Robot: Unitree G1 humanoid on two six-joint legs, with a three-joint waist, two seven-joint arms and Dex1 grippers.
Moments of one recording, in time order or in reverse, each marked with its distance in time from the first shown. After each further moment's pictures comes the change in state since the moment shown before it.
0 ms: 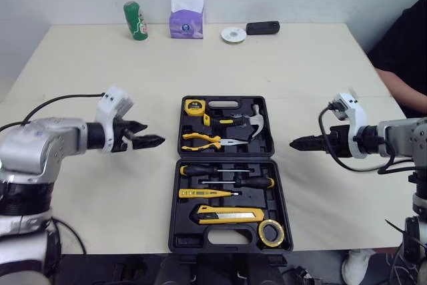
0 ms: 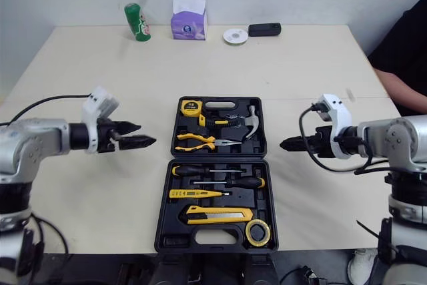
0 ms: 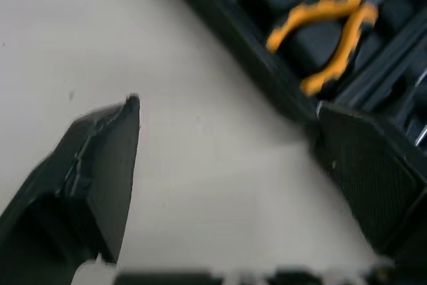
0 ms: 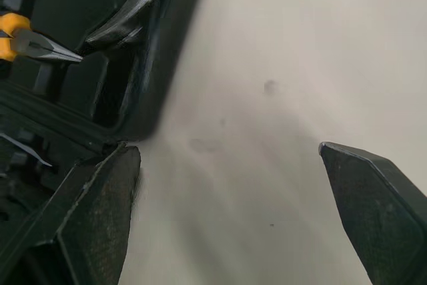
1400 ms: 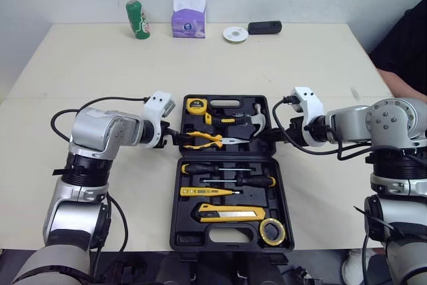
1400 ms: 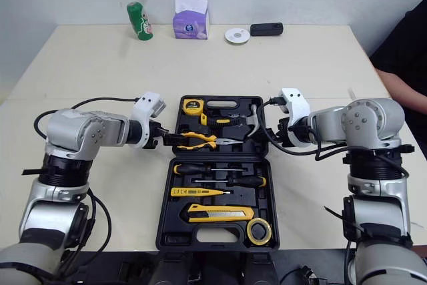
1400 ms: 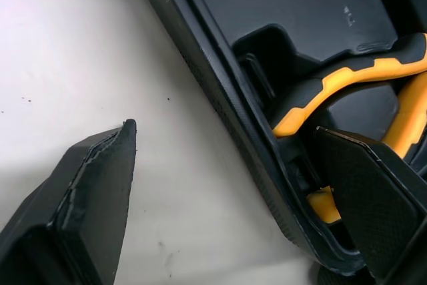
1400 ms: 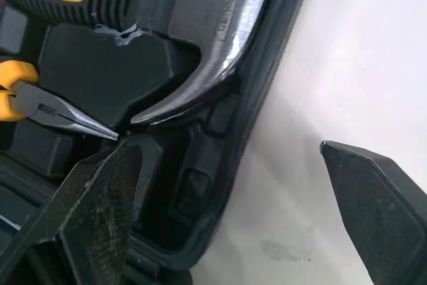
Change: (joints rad) left arm -0.138 -0.249 -0.156 0.113 0.100 0.144 0.305; right arm -0.122 0.185 0.077 0.112 0.282 0.000 -0.573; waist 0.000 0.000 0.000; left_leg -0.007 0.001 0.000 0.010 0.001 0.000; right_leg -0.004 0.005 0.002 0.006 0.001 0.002
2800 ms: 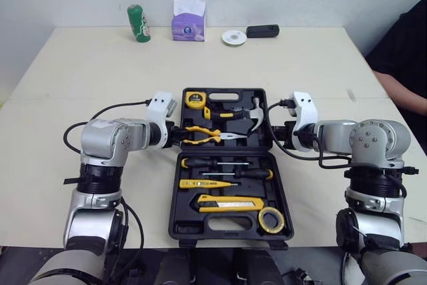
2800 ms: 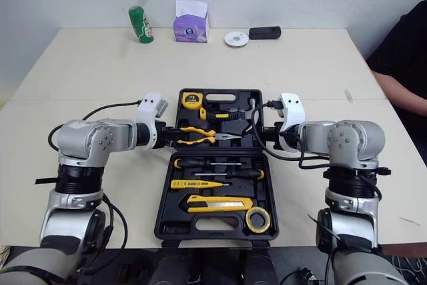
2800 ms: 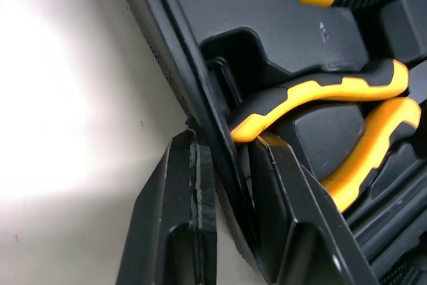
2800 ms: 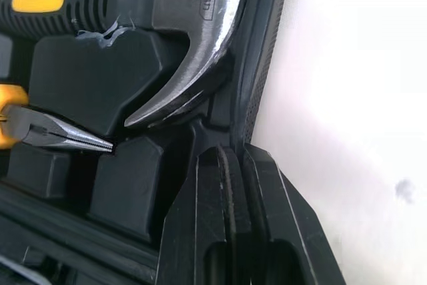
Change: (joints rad) left arm 0.057 -0.162 0.138 0.009 0.023 -0.113 0.113; right arm 0.124 0.210 -0.148 -0.138 -0.201 -0.116 -0.053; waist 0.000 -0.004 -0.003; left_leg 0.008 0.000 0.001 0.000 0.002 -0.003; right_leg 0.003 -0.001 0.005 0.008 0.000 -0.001
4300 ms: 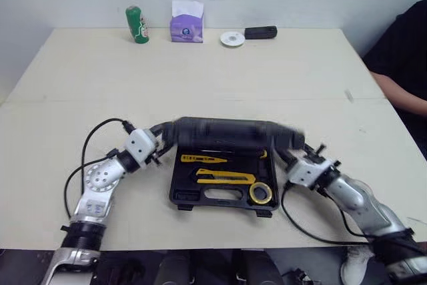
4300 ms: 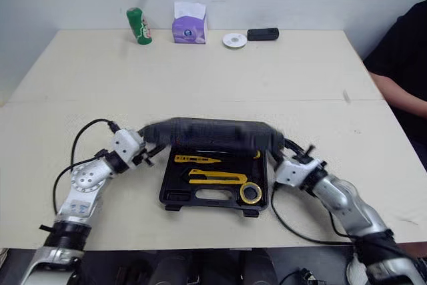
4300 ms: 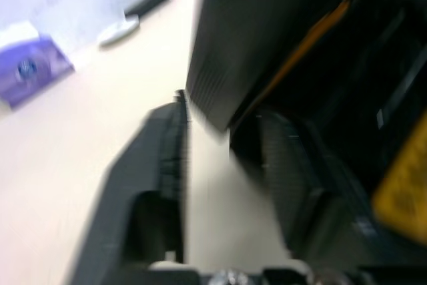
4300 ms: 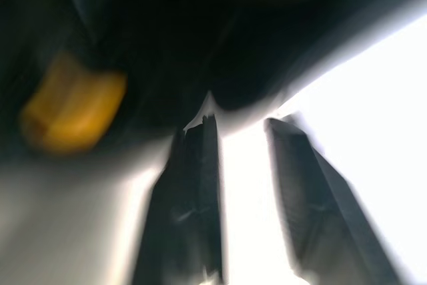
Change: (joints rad) left arm 0.526 0.149 -0.028 0.192 0.216 -1.647 -0.297; right arm 0.595 -0.323 0.364 0.300 -1.031 -2.088 0.153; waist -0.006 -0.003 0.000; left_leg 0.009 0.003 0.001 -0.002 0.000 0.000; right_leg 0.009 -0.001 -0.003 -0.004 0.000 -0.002
